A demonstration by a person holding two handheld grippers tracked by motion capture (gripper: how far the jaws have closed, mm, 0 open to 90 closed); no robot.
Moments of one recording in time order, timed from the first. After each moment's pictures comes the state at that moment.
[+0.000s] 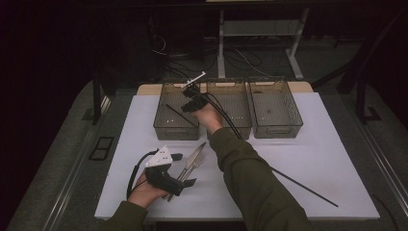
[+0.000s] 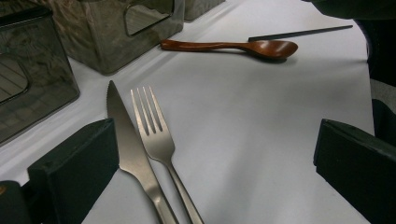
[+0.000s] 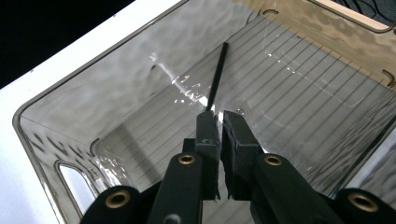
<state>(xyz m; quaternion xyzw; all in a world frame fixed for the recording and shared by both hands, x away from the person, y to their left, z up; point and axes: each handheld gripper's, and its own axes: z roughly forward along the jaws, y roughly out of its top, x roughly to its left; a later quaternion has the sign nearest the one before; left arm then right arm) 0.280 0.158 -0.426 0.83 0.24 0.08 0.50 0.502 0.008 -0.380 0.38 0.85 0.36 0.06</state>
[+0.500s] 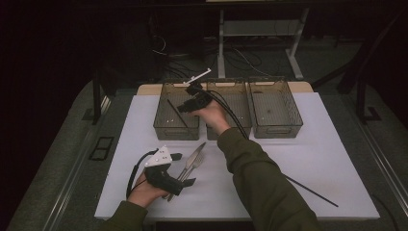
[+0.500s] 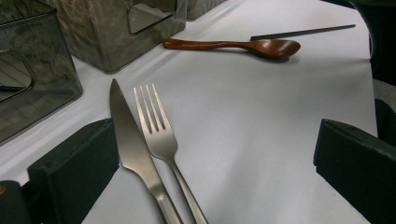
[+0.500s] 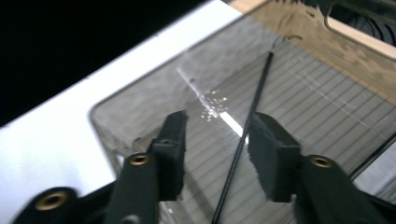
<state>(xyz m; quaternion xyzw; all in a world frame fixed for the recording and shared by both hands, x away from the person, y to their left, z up) 0.280 0.159 -0.427 0.83 0.24 0.08 0.50 0.488 -0.009 -0.357 0.33 0.85 0.41 0.03</state>
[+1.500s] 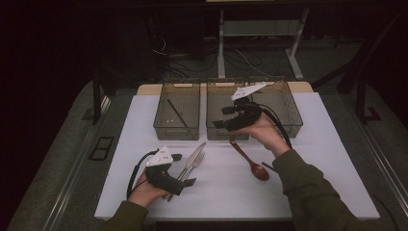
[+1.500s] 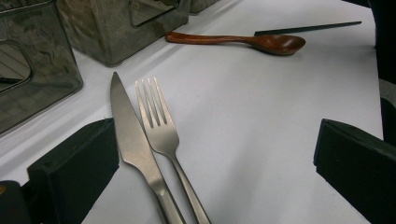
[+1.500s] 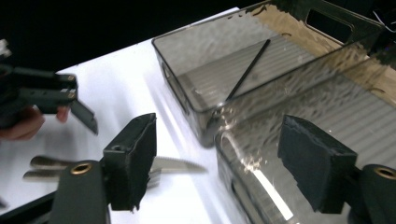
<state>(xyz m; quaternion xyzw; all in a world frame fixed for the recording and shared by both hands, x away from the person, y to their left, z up) 0.281 0.158 -0.429 0.83 0.26 0.07 0.49 0.411 -0.141 -0.346 0.25 0.84 0.47 0.05</state>
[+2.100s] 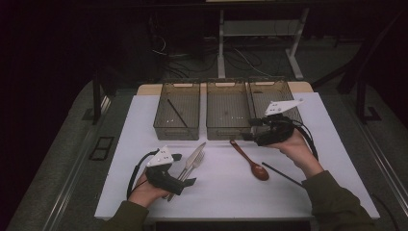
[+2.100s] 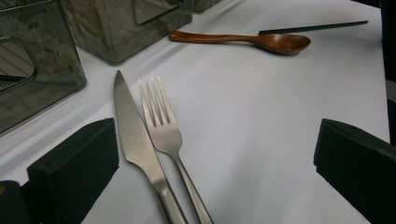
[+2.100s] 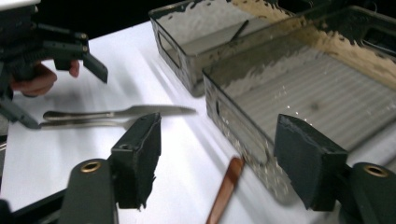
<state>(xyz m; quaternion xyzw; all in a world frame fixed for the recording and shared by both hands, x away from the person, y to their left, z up) 0.281 0.157 -0.430 0.83 0.26 0.08 0.49 0.362 -0.219 -0.358 0.27 0.83 0.48 0.08</state>
